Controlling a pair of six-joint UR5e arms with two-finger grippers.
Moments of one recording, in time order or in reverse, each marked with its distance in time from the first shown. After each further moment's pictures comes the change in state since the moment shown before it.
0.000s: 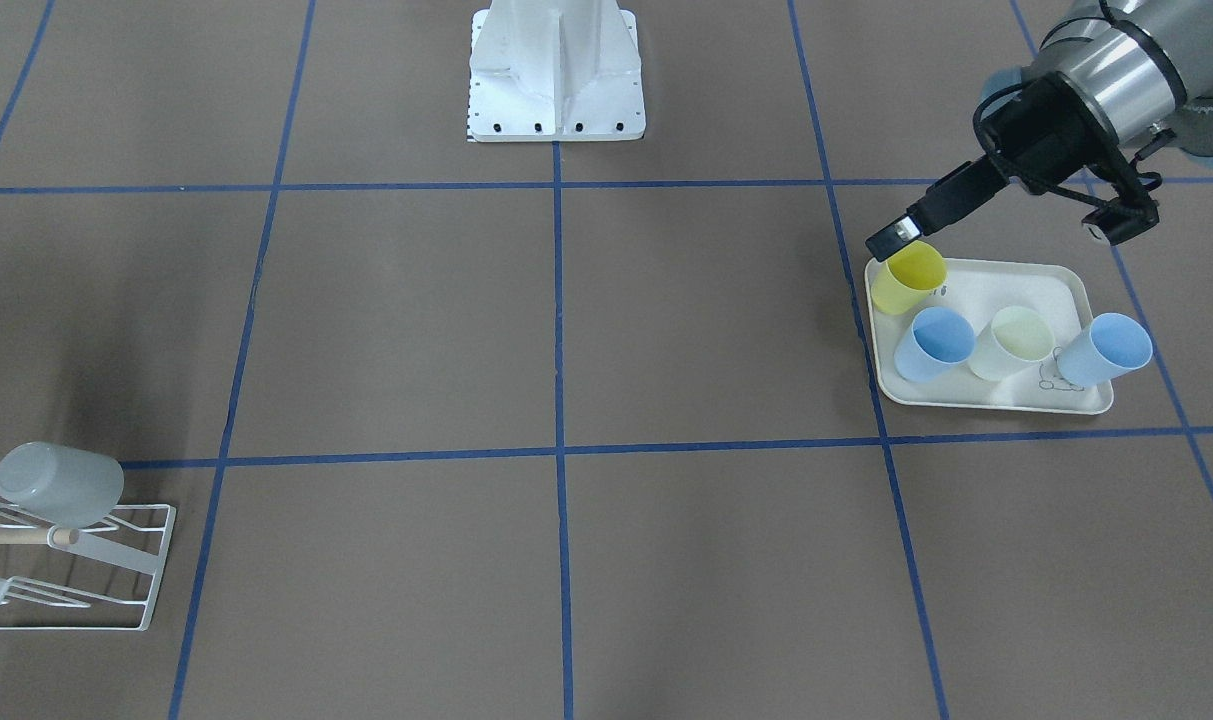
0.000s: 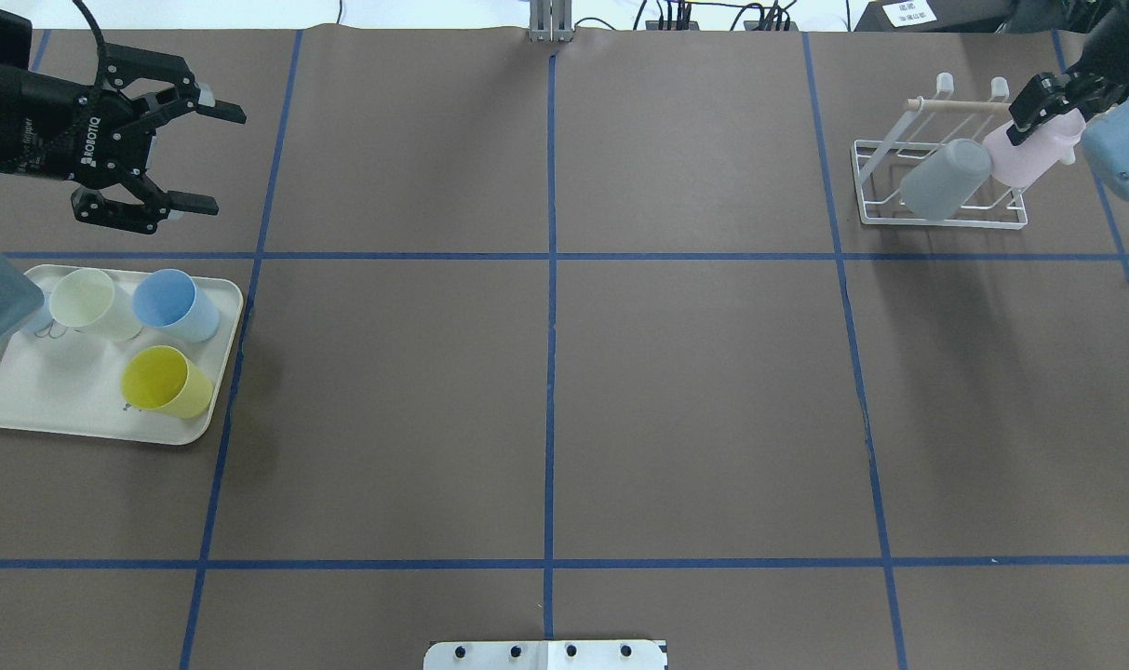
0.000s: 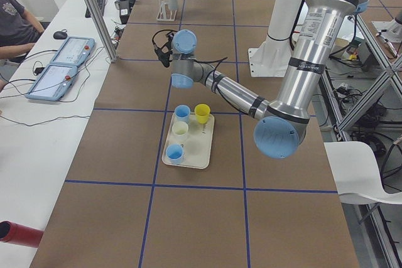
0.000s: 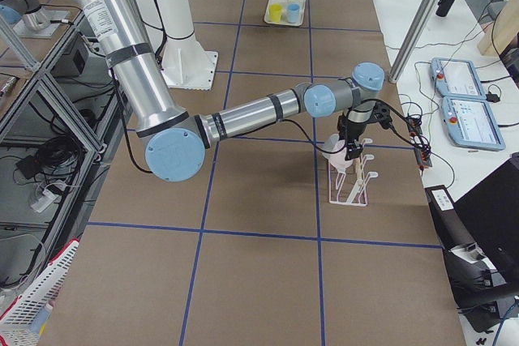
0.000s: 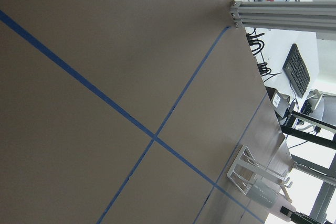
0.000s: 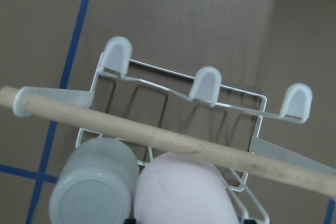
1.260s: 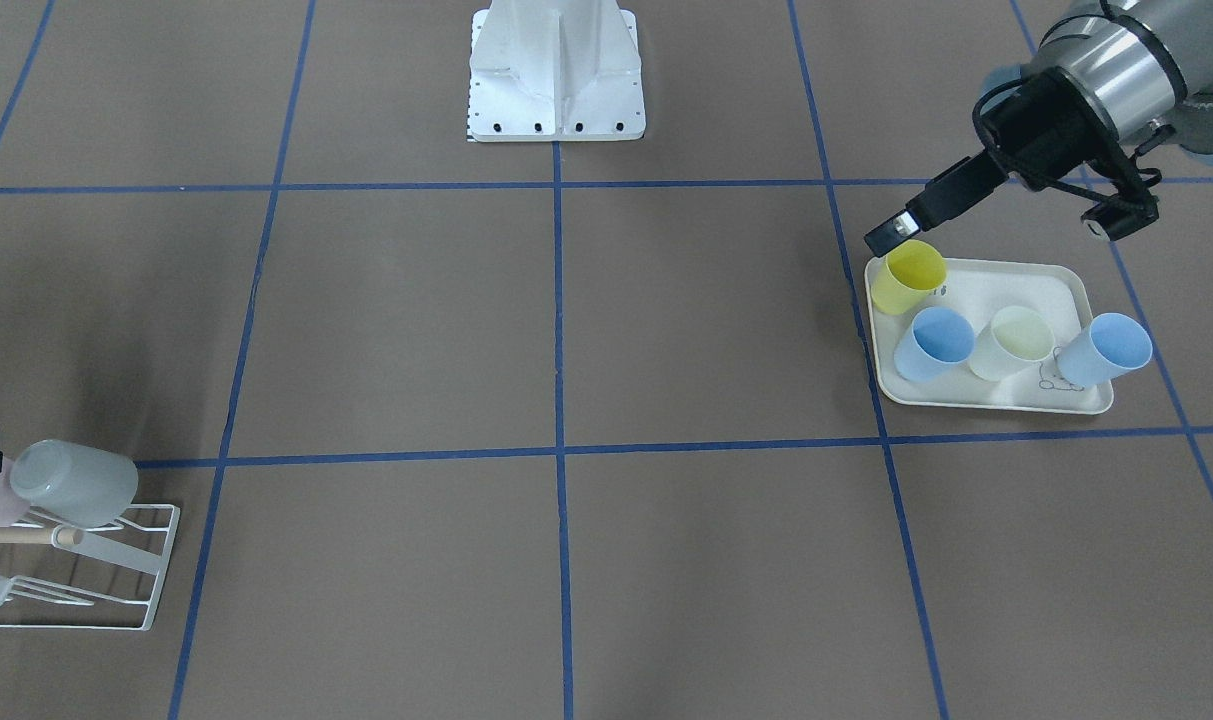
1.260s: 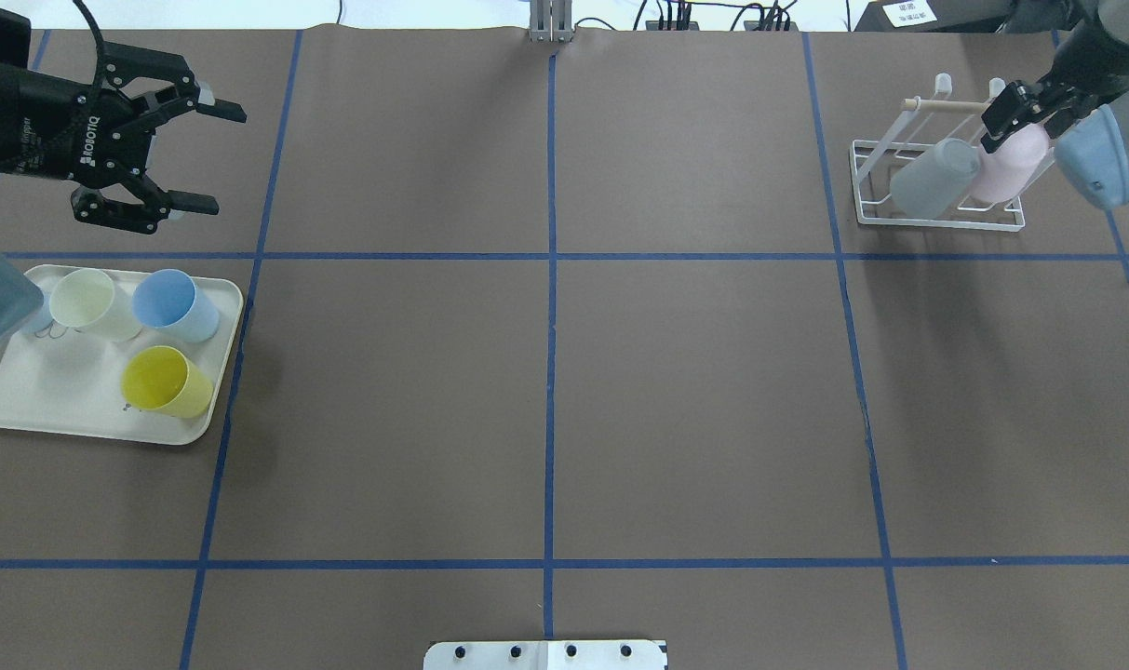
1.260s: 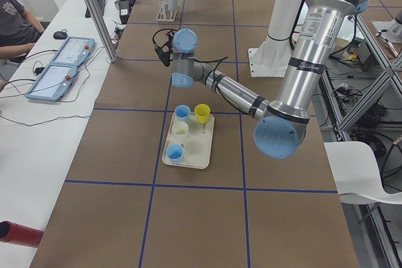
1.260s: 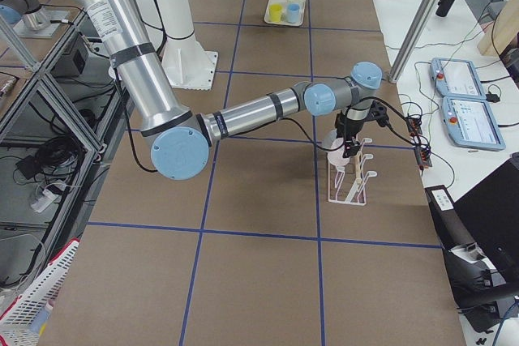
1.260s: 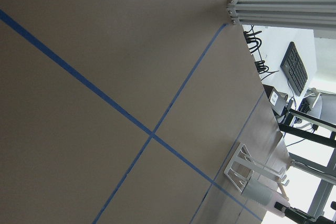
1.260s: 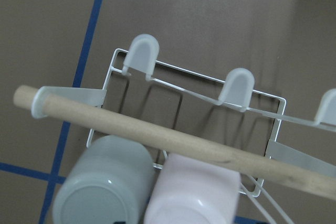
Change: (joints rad) left arm 0.000 -0.001 -0.005 0.000 0.000 -0.003; right arm -0.037 0.015 -0.010 0.002 -0.002 0.025
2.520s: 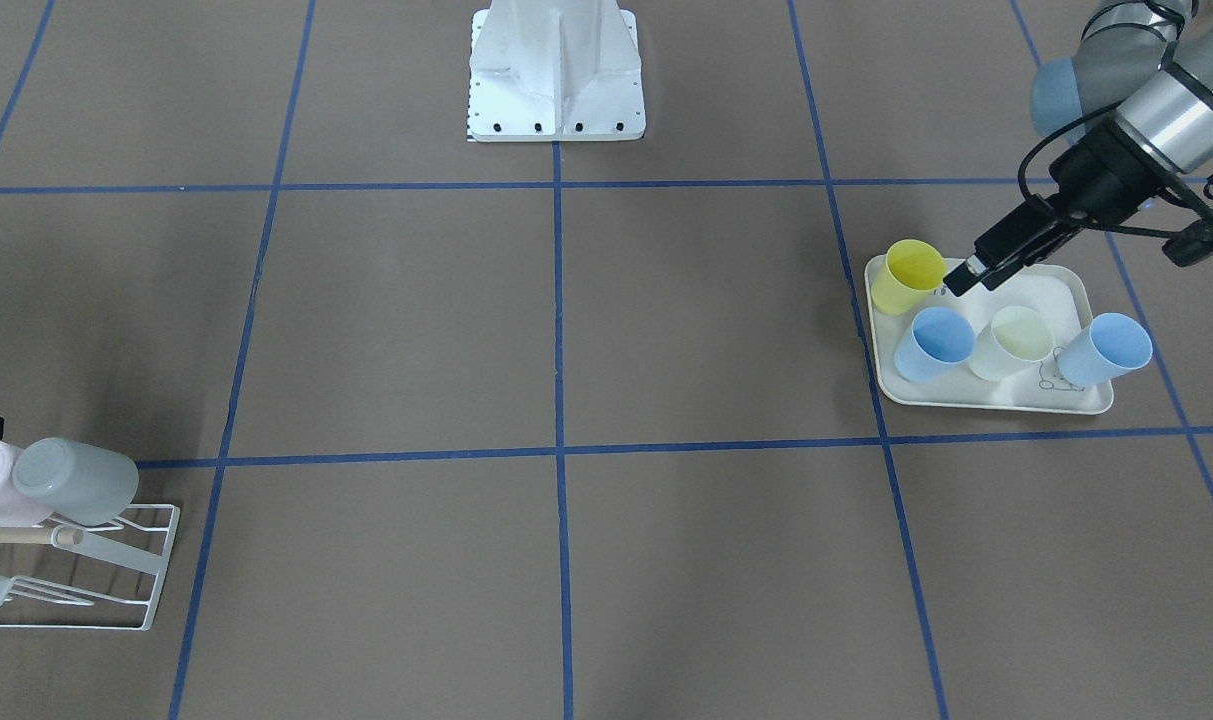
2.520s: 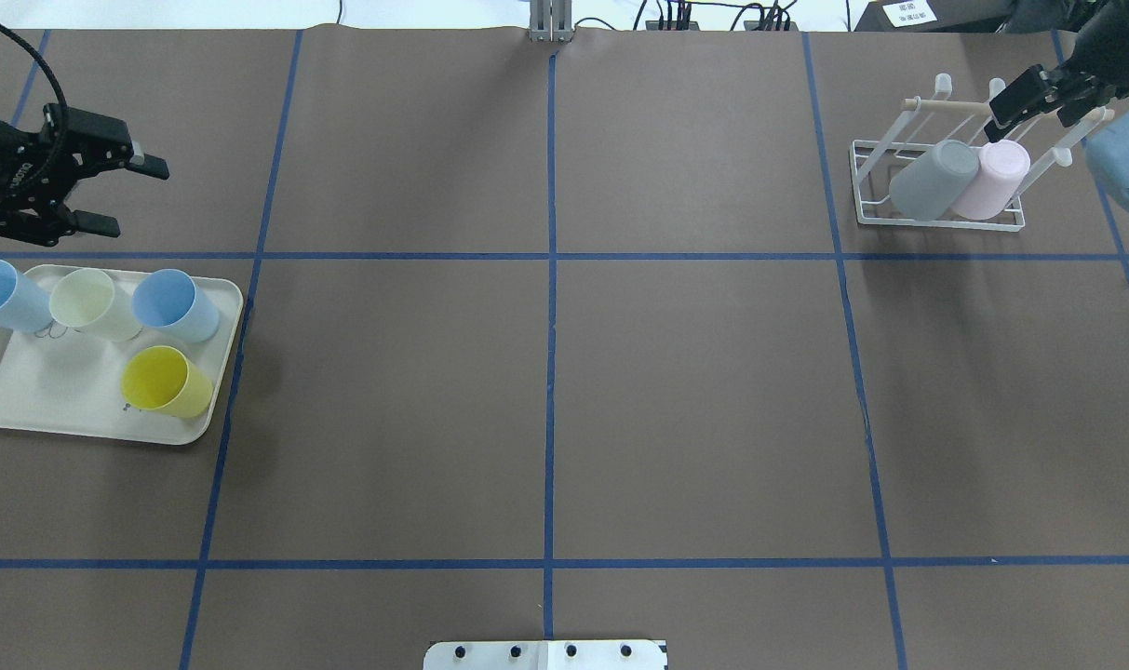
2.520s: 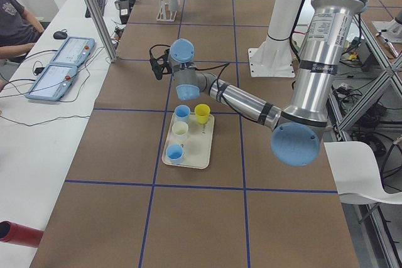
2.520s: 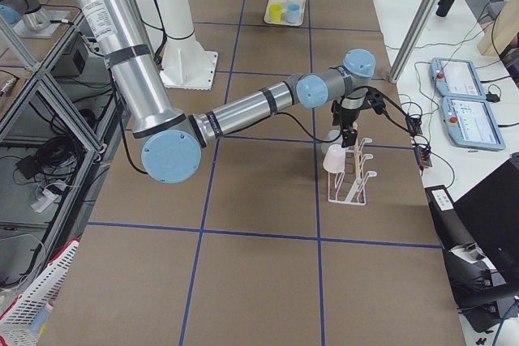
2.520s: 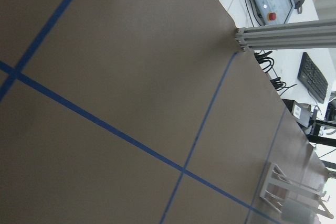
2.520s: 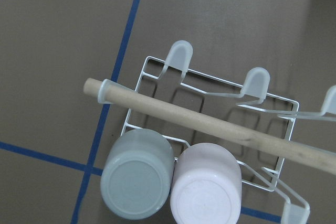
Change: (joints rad) left arm -0.050 0.182 -0.047 0.327 -0.014 0.640; right arm 0.021 -0.046 0.121 -0.001 0.044 0.018
